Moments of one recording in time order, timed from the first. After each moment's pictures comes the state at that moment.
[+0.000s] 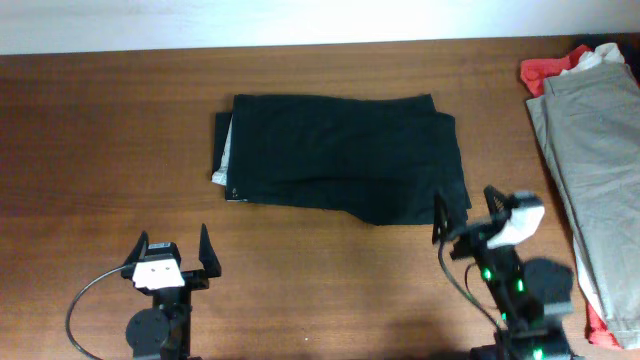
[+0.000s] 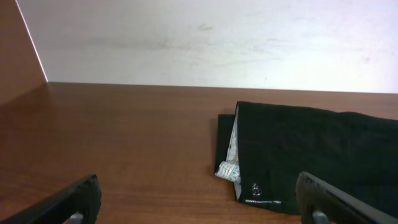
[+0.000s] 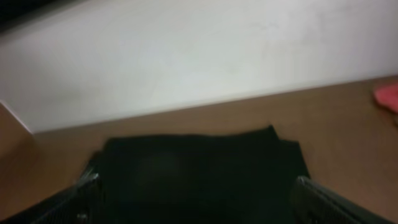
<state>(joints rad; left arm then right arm) 0.08 0.01 0.01 -0.08 -0.01 -0.02 0.06 0.45 0.35 -0.04 -0.16 0.28</state>
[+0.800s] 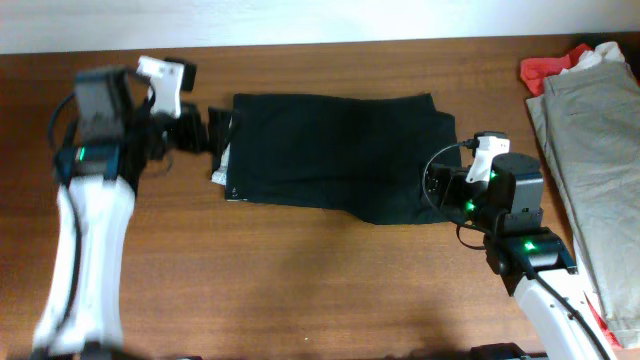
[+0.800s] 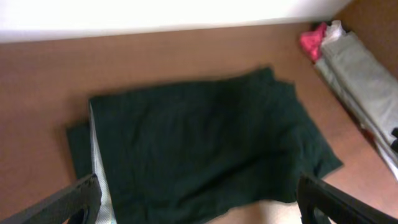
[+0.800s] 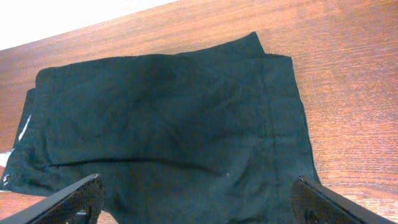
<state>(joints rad) 0.08 1.58 1.46 -0.70 0.63 0.09 0.06 1.08 0.73 -0.28 -0.15 0.26</state>
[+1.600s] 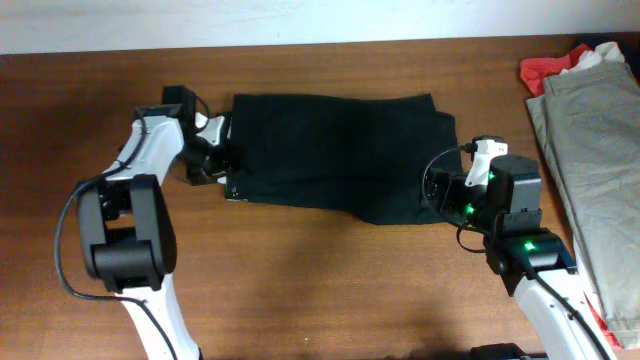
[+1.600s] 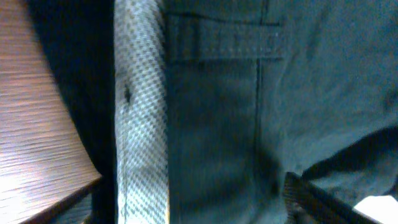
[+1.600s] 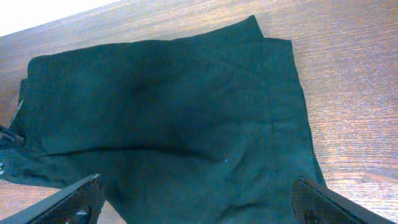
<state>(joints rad) 0.01 2.17 1.58 -0.93 0.40 -0.02 0.06 1.08 0.73 -0.33 -0.15 0.26</state>
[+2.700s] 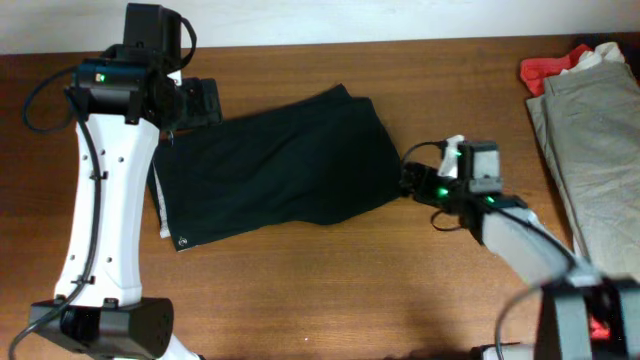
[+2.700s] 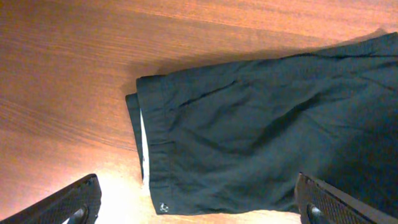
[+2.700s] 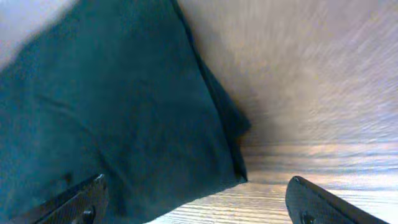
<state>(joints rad) -0.12 1.79 2.06 -1.38 -0.20 -0.24 0.07 1.56 0.76 -0.13 -0.33 0.45</state>
